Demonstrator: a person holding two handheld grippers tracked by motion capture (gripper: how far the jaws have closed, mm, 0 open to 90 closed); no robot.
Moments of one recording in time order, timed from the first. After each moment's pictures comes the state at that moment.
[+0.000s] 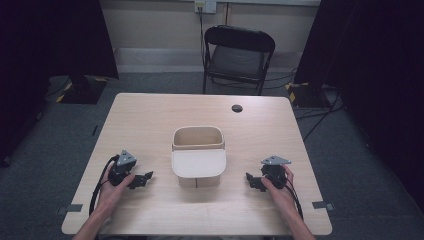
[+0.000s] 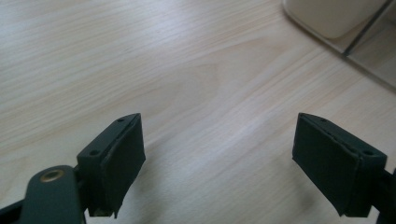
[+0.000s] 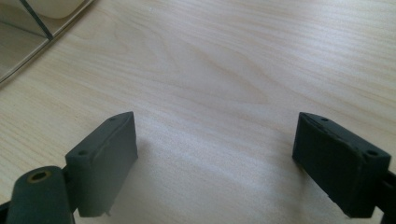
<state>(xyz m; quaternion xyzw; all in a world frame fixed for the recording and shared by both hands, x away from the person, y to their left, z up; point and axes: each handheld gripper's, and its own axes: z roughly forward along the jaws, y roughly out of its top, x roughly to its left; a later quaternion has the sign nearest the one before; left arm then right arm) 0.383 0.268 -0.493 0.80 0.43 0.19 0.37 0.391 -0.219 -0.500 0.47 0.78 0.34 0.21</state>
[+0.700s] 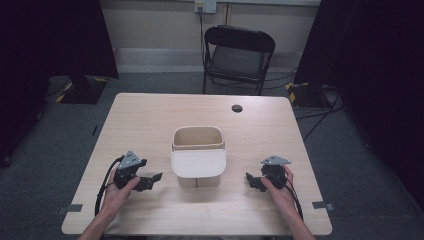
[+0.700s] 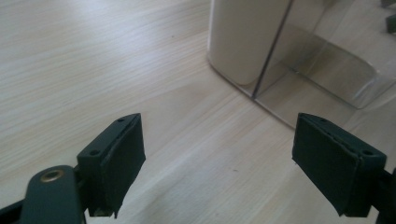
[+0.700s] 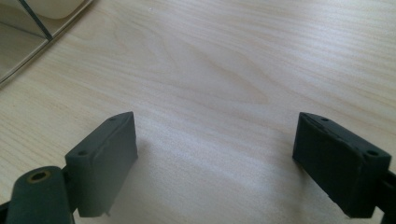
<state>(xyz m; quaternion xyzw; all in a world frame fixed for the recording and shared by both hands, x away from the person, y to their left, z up) 0.366 0.242 -0.471 0.80 0.38 0.18 0.43 0.391 -0.218 -0.500 0.48 0.78 0.34 0.21</state>
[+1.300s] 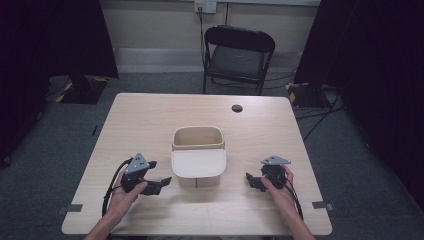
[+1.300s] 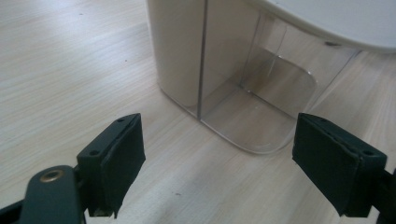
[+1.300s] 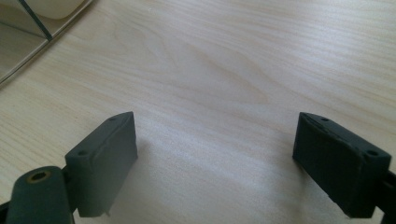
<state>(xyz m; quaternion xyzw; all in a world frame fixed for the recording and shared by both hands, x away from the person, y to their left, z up) 0.354 0.219 -0.459 0.80 0.35 0.16 0.46 0.391 -0.218 -0.500 0.48 0.78 0.34 0.21</state>
